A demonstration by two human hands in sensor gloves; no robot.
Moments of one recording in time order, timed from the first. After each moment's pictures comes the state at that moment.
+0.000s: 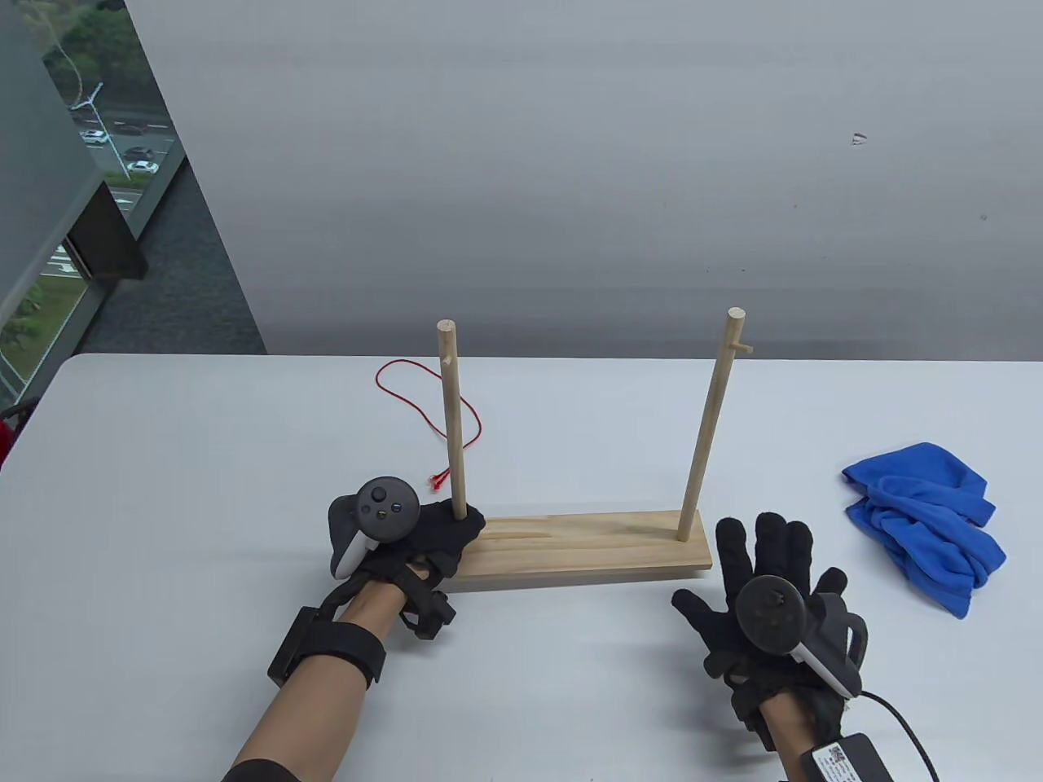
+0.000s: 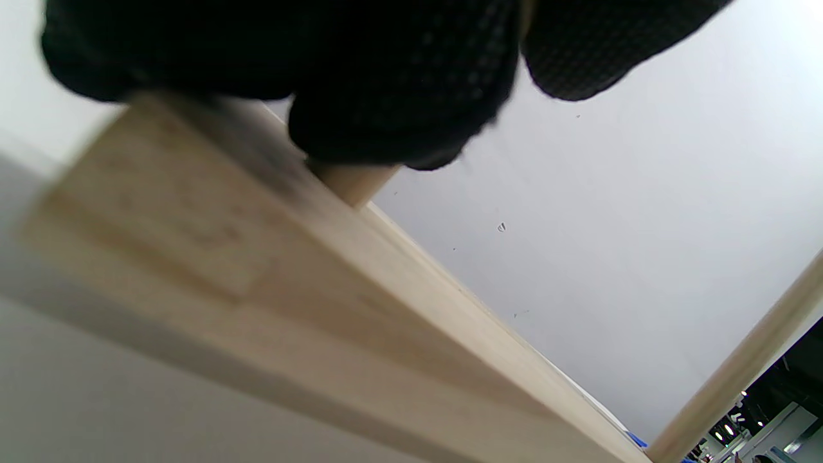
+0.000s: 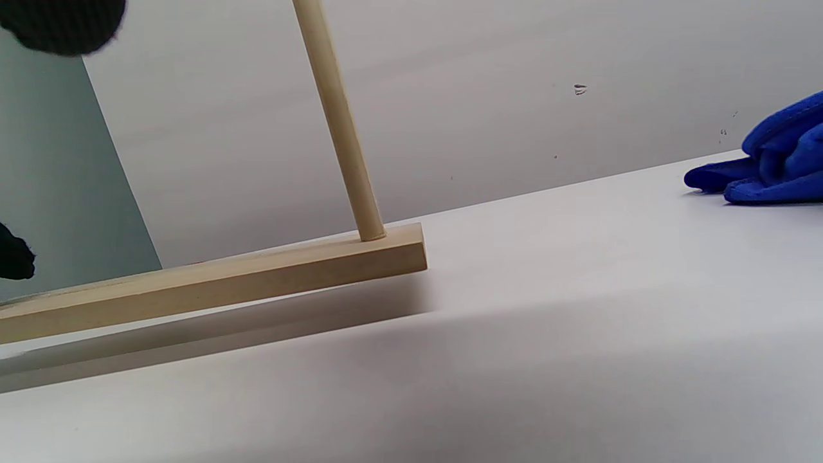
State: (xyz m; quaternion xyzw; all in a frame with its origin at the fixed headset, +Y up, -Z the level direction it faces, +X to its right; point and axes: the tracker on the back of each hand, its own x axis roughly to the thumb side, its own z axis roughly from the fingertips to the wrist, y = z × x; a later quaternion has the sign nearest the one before) left_hand -0.186 -0.752 -0.441 -0.01 -0.16 0.36 0.92; right_hand 0.232 -0.720 -0.308 0.02 -0.03 0.99 0.13
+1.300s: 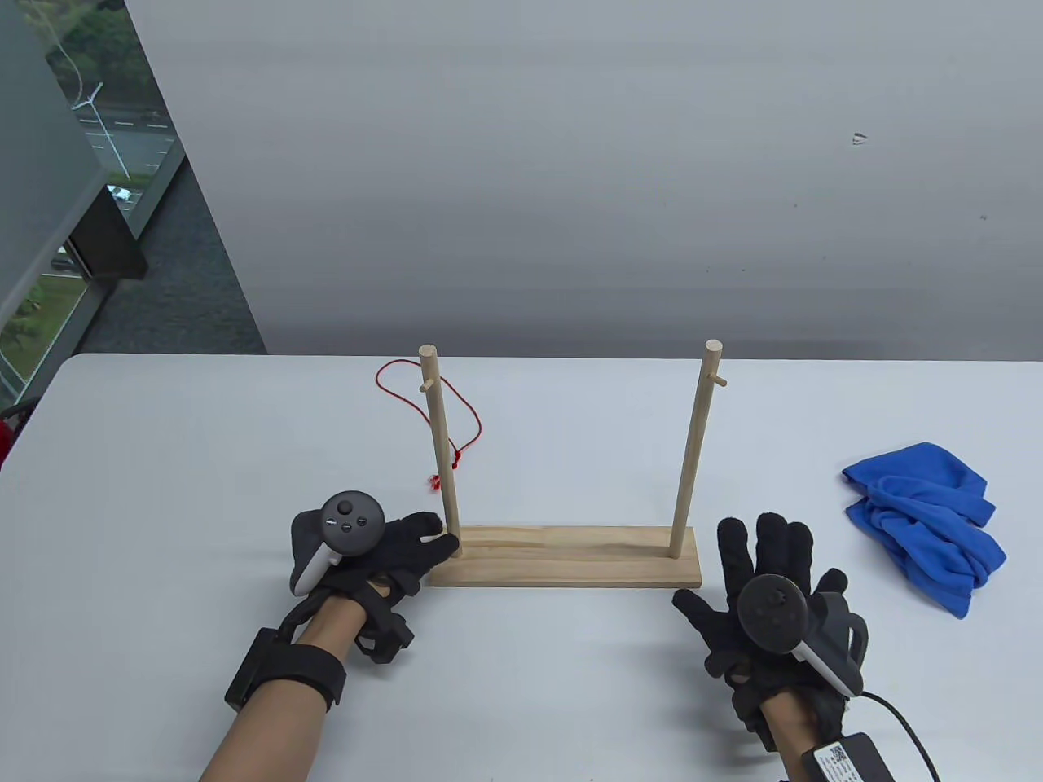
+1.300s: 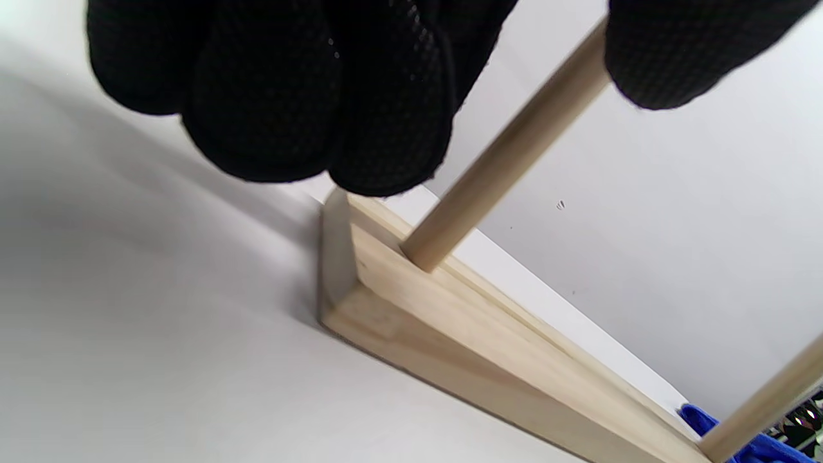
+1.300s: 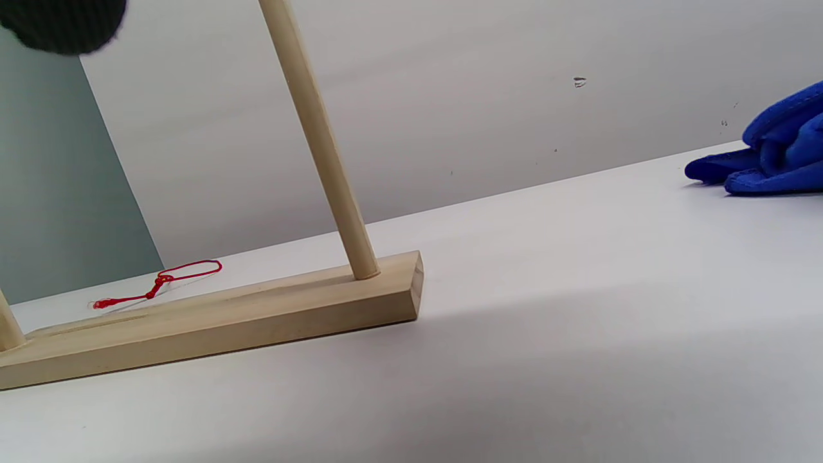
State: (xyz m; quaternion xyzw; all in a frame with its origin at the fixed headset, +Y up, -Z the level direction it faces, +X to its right) left_hand -0.241 -0.753 -0.415 -0.04 -0.11 0.33 0.94; right_hand 0.233 -0.717 -0.307 0.02 -0.03 0.99 0.14
